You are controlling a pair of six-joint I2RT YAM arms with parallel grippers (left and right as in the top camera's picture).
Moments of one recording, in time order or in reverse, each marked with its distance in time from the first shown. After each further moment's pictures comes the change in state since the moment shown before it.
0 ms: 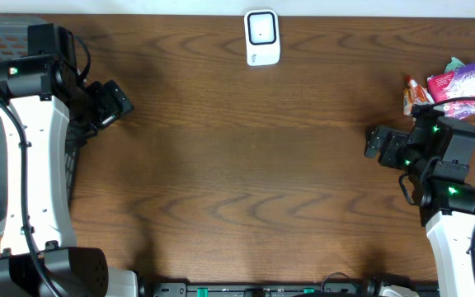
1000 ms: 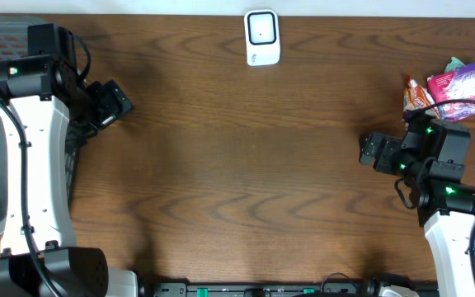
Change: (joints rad) left arm 0.000 0.000 0.000 0.000 0.000 0.000; right arm 0.024 -0.005 -0.002 -0.072 -0.006 -0.002
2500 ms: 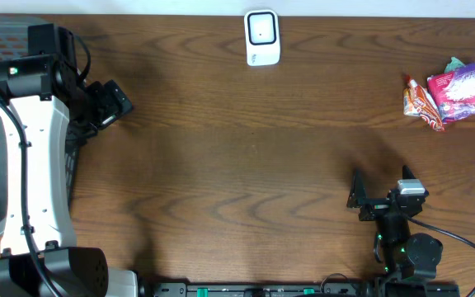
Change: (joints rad) left arm 0.000 0.000 0.000 0.000 0.000 0.000; right arm 0.071 -1.070 -0.767 0.464 0.060 -0.114
